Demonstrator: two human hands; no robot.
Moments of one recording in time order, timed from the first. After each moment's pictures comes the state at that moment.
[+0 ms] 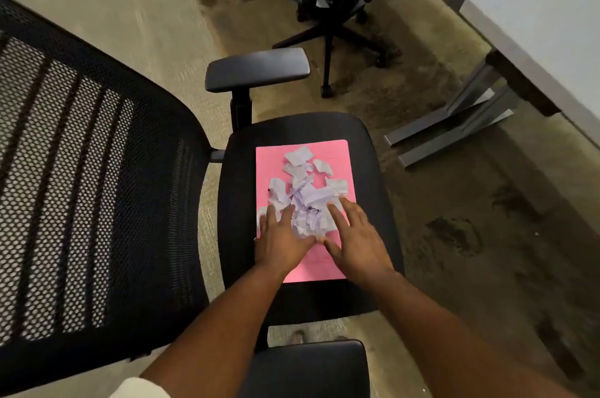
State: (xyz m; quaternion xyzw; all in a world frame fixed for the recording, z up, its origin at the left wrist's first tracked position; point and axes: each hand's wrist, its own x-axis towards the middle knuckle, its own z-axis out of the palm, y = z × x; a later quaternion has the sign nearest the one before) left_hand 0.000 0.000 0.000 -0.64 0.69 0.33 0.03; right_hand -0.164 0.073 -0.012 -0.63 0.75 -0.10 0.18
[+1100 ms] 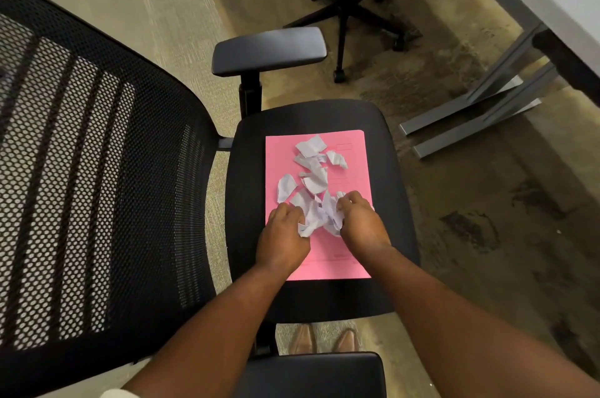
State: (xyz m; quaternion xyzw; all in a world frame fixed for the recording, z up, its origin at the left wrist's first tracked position) left_hand 0.015 -0.004 -0.003 -0.59 0.75 0.29 -0.04; right_hand -0.159 0.019 -0.026 -0.57 0.77 -0.08 0.30
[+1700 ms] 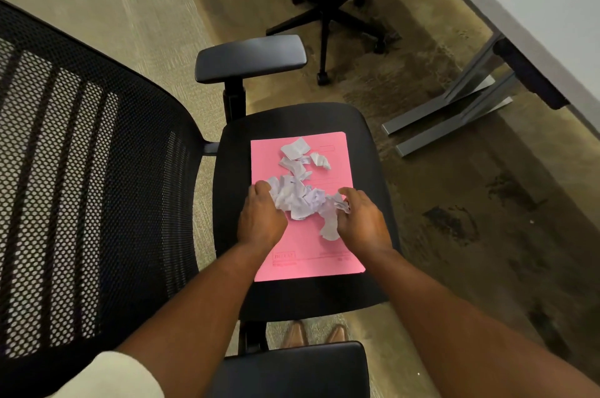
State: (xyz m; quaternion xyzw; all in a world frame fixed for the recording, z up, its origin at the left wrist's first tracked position) left_hand 0.005 -0.044 0.019 -0.67 0.69 0.27 -0.03; right_hand -0.177 0.038 -0.001 -0.46 0.81 -0.20 0.30
